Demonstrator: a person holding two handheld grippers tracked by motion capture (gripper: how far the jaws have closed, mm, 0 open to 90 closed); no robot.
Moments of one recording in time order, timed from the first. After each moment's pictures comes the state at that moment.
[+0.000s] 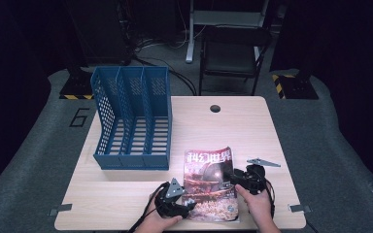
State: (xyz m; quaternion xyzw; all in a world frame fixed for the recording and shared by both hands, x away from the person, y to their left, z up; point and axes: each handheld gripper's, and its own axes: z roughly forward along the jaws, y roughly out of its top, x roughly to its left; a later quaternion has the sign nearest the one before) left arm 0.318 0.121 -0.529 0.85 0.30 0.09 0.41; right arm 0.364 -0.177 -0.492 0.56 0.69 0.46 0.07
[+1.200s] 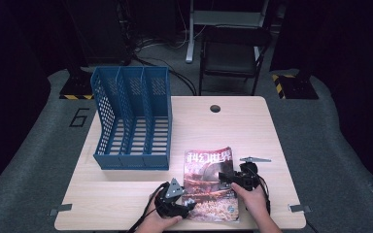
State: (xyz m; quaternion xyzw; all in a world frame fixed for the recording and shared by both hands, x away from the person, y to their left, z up) left arm 0.319 0.122 -0.529 0.86 0.29 0.10 0.41; right arm 0.387 -0.171 -0.518 0.55 0.72 0.43 0.02
